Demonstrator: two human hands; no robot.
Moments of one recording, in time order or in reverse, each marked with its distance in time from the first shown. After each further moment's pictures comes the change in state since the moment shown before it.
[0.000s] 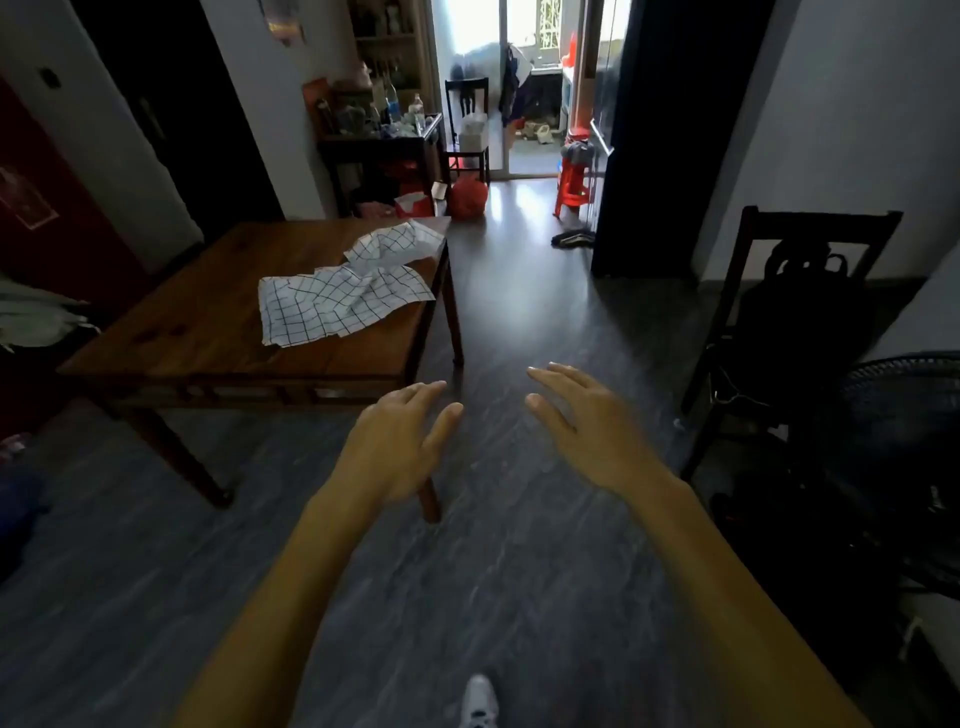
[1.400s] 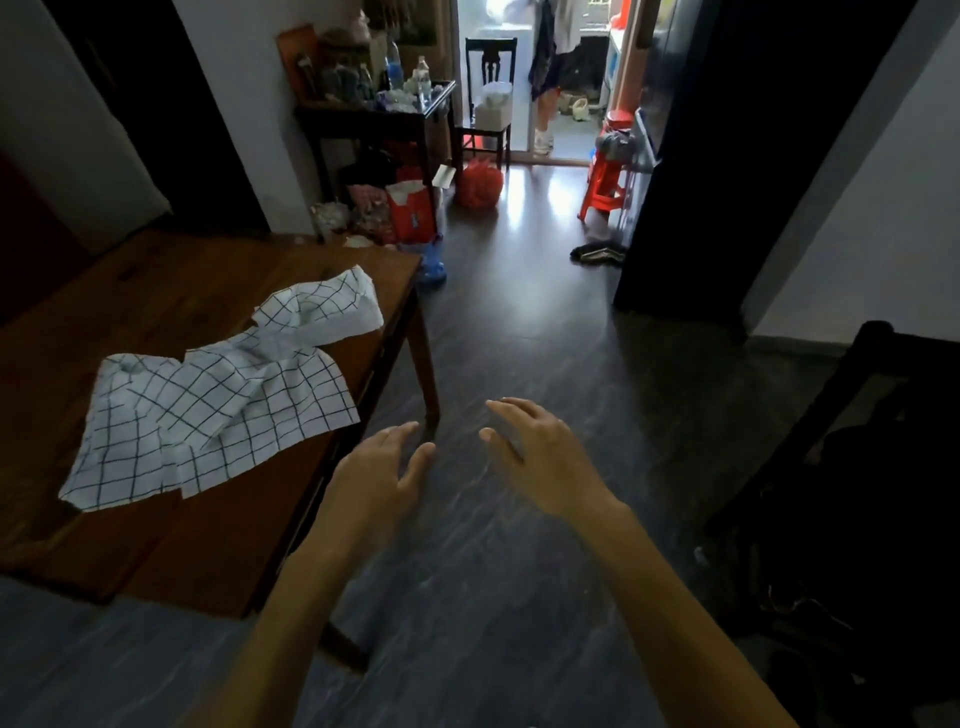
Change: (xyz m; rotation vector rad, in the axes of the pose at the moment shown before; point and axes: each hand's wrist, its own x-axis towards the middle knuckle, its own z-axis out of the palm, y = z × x) left_hand 0.550 -0.010 0.118 -0.166 -0.008 -0.253; right_hand 0.523 0.285 0.024 -0.004 -0.186 -0.057
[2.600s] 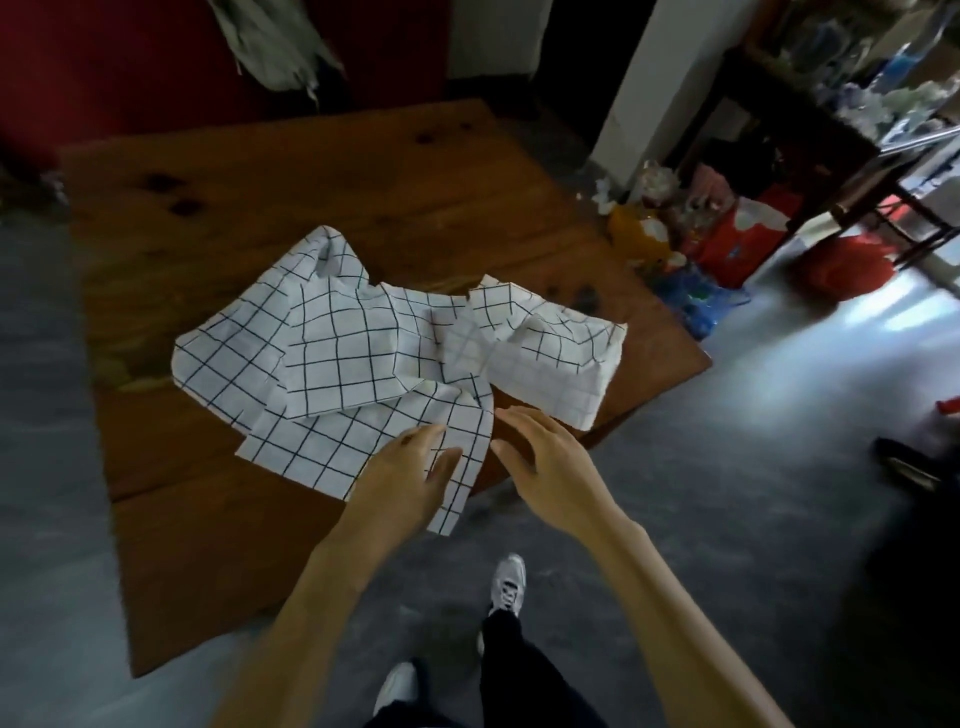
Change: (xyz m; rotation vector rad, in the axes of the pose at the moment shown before) left_hand 0.265 -0.194 -0.013 -0.295 0.297 -0.716; right_hand 0.424 -0.038 0.191 -0.059 -0.697 -0.538
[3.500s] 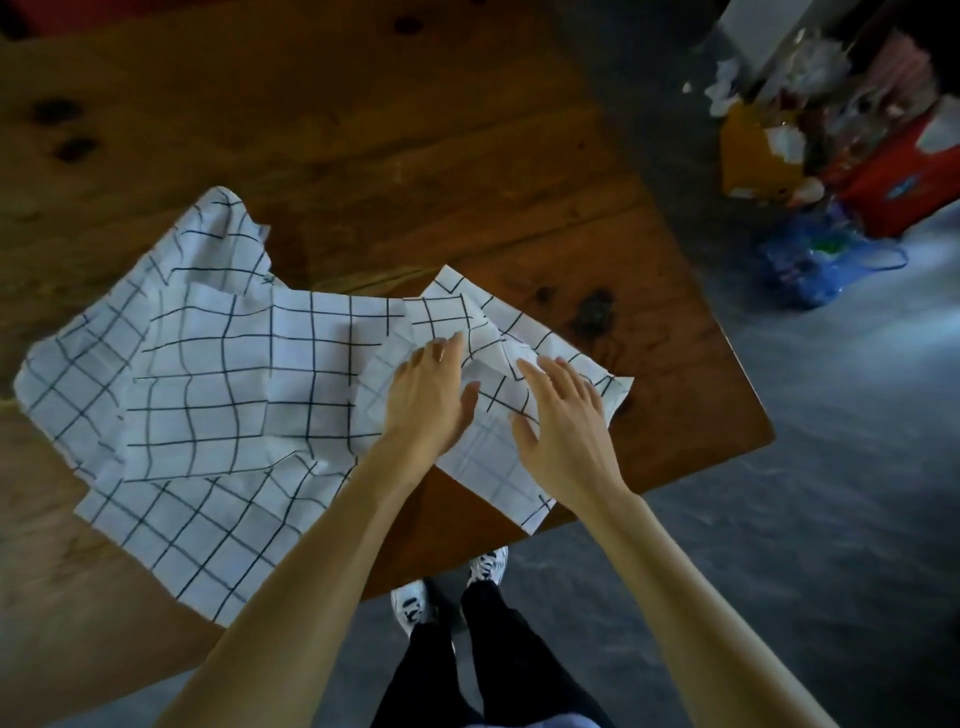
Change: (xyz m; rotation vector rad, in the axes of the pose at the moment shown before) left_hand 0.295 0.074 0.108 0.331 0.140 -0.142; right_hand 0.203 0.202 -0.041 -0.101 -0.095 -0.043
